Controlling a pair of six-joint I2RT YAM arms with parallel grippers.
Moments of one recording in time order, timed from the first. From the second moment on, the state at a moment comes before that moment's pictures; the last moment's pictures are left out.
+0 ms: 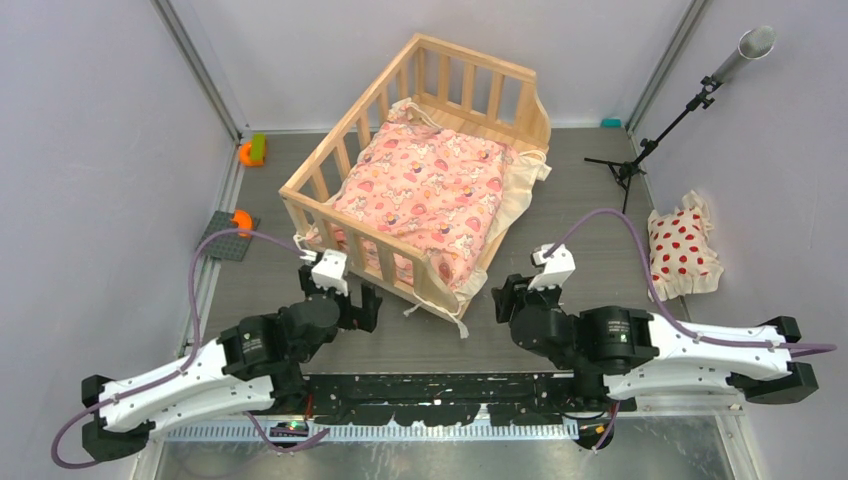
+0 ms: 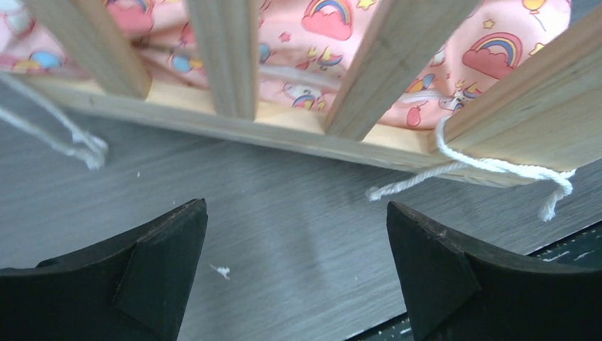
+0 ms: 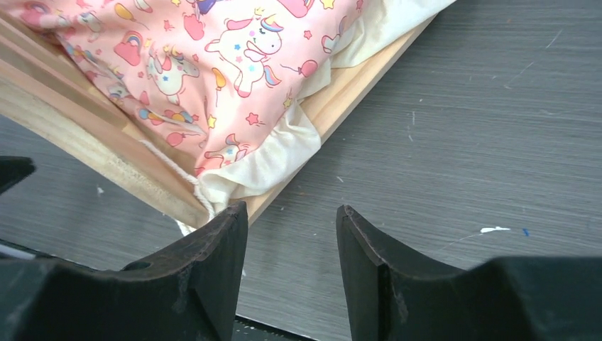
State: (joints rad) left arm -1.17 0.54 0.60 -0.55 -0.68 -0.46; right arm 1.47 0.76 0.84 -0.84 0.99 0.94
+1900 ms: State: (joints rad) left arm -0.56 1.19 1.37 -0.98 -0.67 -0.94; right arm 0.60 1.13 1.26 -0.79 0.46 0.52
